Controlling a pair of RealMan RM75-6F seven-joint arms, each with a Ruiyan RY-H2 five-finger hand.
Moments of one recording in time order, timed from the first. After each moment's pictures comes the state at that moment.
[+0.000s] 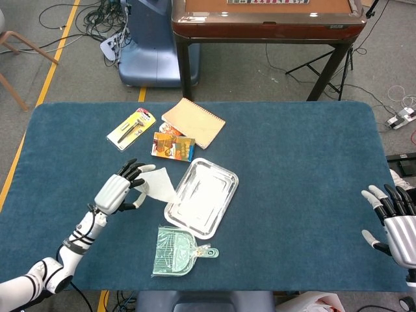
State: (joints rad) left arm -0.63 -1.56 -0.07 -1.14 1.61 1.28 -0.44; right arm 0.03 -0.97 0.02 -1.68 -1.61 1.55 -0.07
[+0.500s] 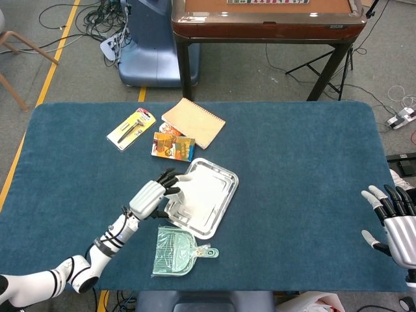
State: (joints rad) left arm -0.72 -1.63 -0.09 -1.31 1.59 1.17 -0.41; right arm 0.03 -0.97 0.02 -1.68 -1.61 1.55 -0.08
